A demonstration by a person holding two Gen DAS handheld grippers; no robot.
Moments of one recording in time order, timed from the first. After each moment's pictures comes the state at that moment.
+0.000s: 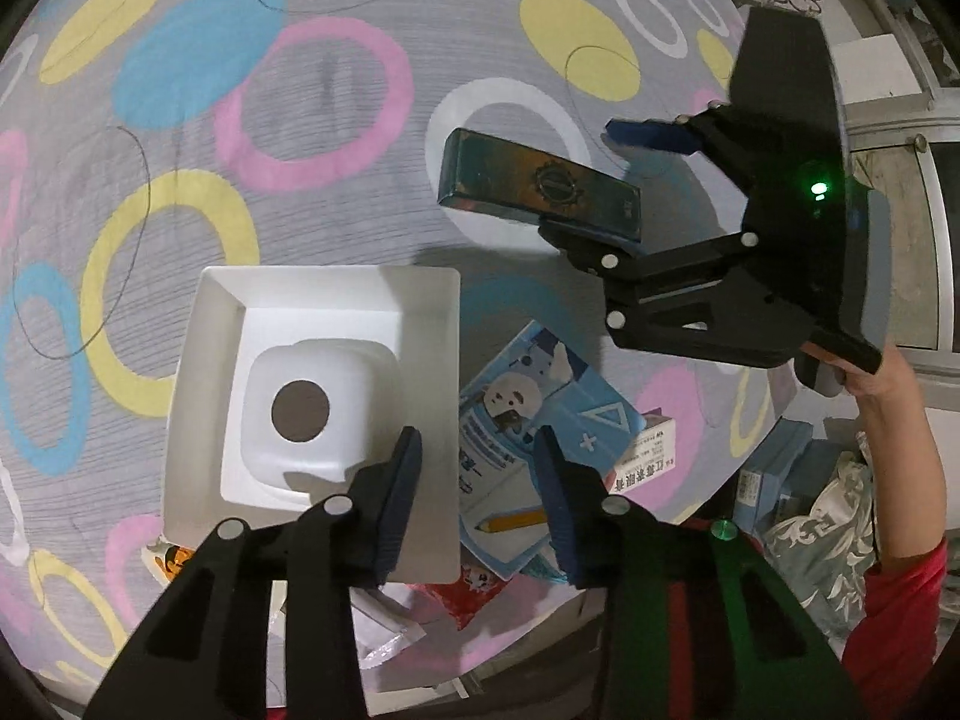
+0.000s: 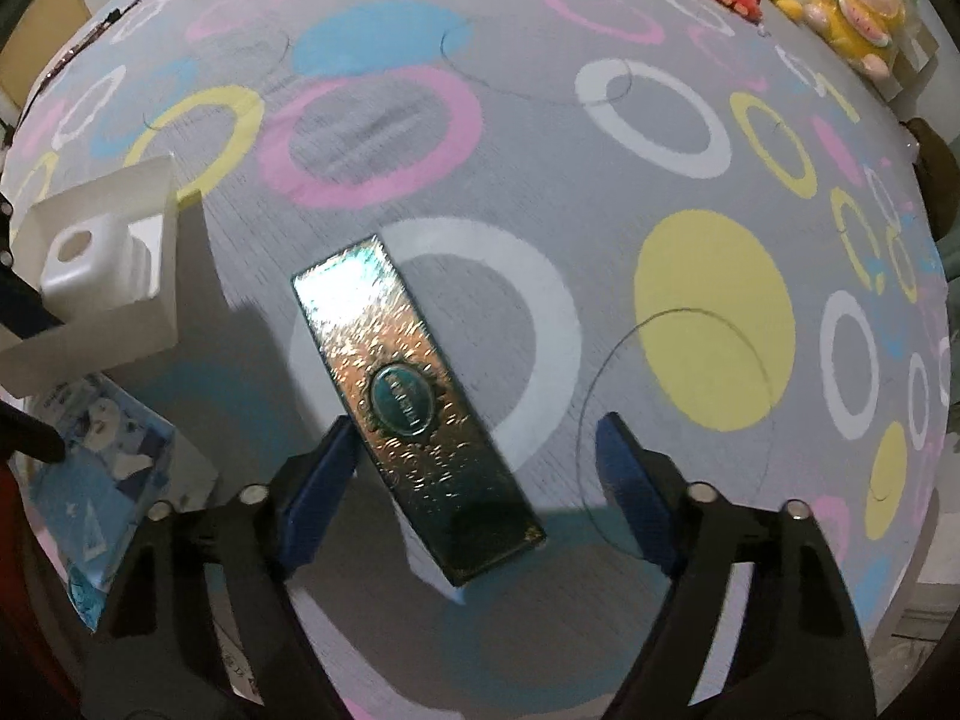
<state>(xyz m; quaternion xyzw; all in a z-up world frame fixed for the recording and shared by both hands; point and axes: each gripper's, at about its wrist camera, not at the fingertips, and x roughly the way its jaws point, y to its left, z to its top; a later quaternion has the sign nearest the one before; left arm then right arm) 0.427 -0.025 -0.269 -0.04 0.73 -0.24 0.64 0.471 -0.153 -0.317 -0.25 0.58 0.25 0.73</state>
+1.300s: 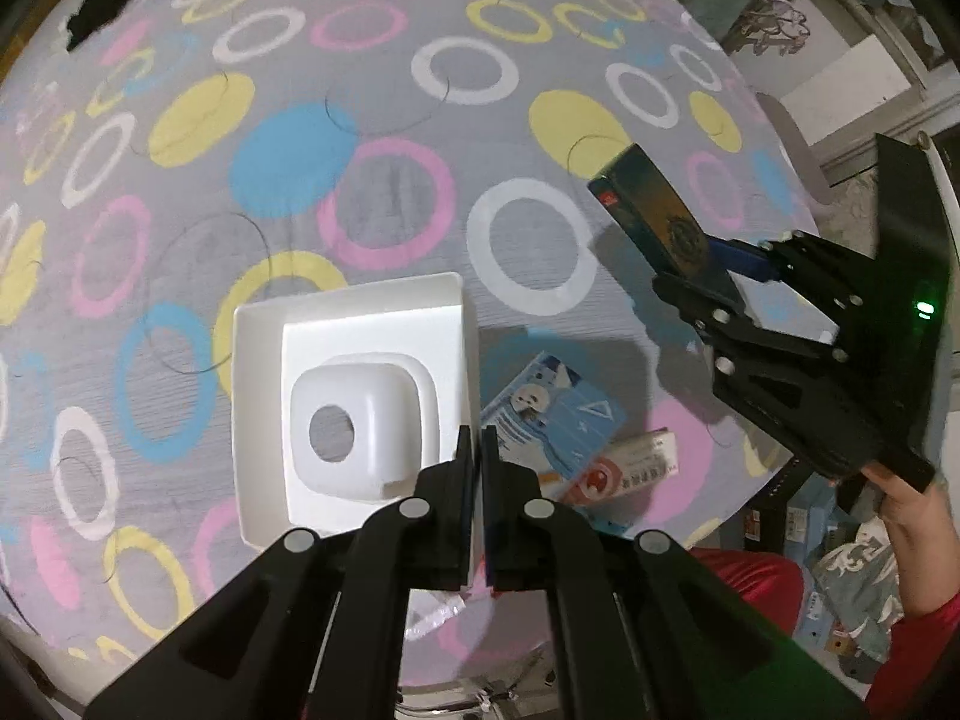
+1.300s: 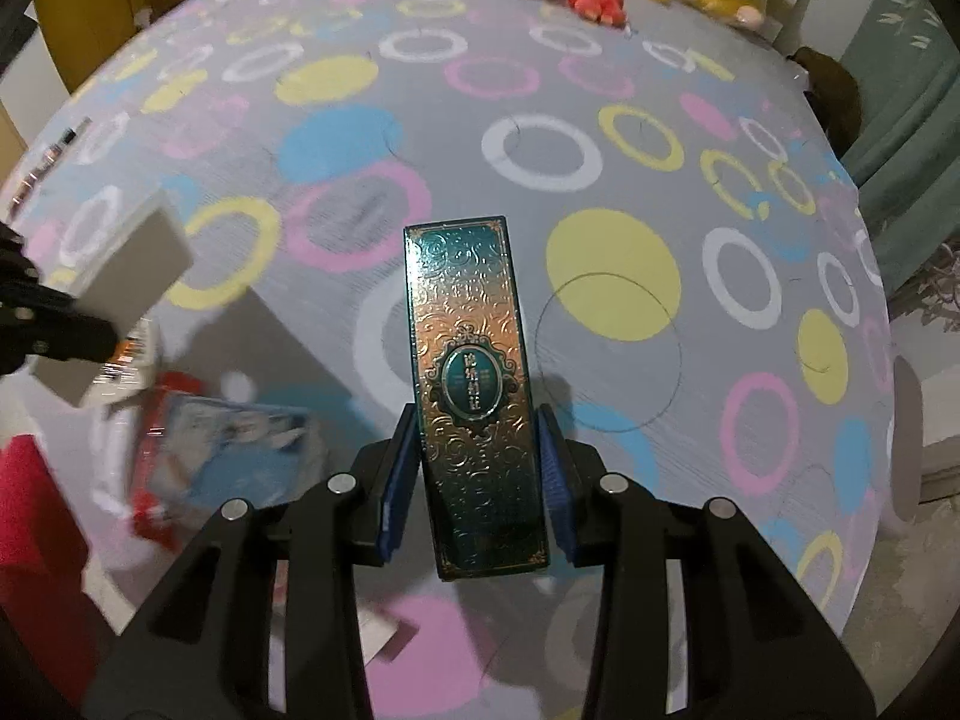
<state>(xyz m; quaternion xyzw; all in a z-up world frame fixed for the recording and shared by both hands) 0.399 0.003 -0.177 0.02 0.65 -0.19 0.74 0.419 -0.168 -0.228 -0.16 0.55 0.15 0.81</state>
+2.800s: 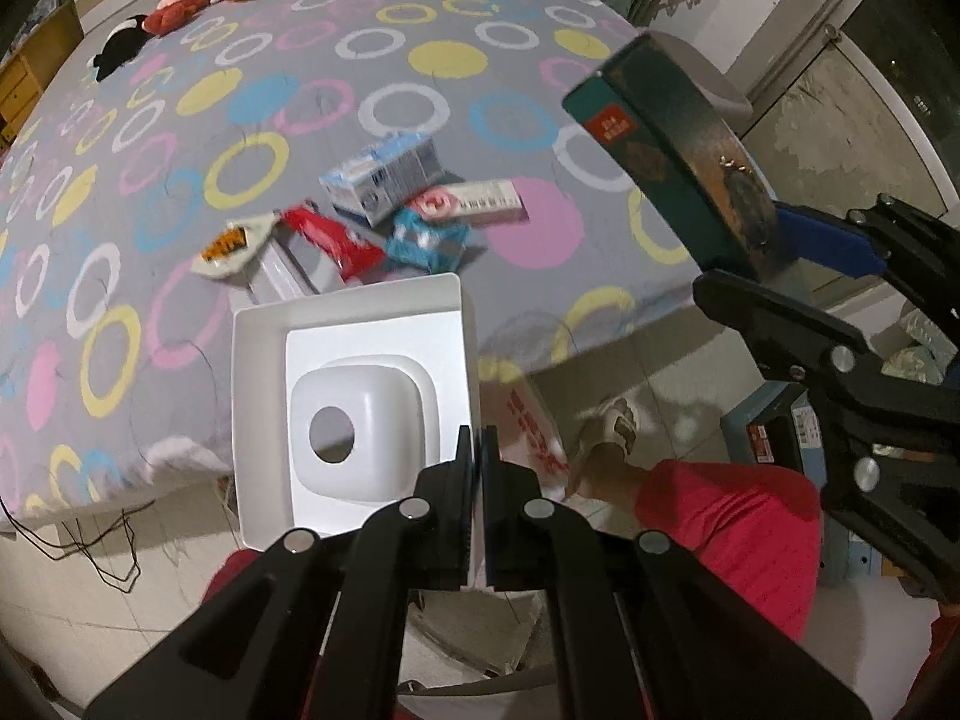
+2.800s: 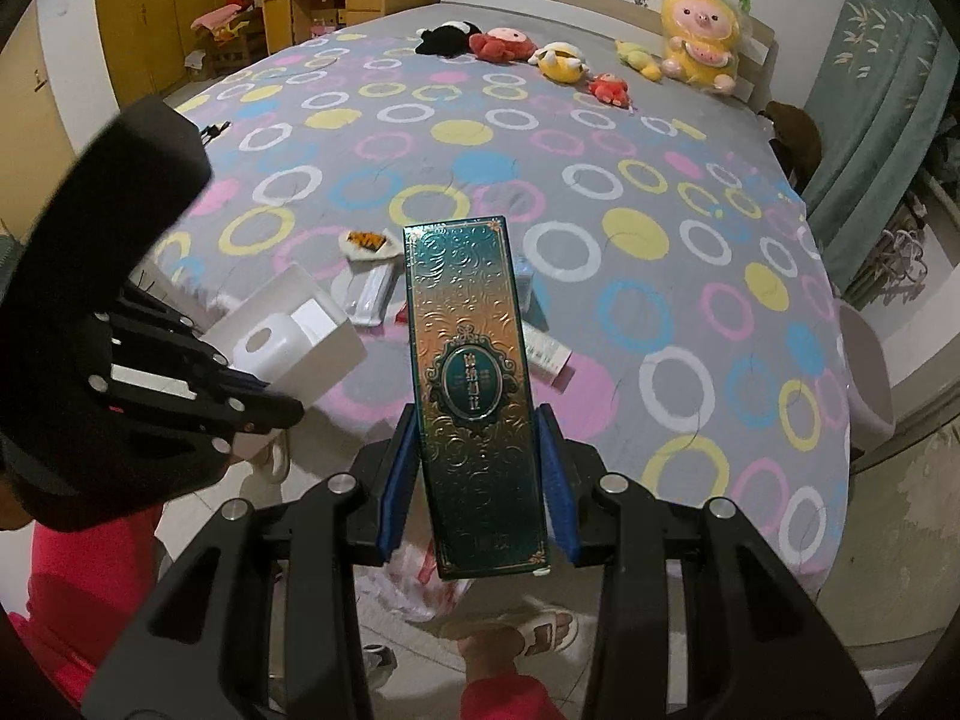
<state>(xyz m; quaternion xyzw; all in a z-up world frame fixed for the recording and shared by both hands) 0.136 -0.047 -0.152 0.06 0.60 -0.20 0.77 0.117 -0.139 -0.118 -0.15 0.47 0.17 0.85</state>
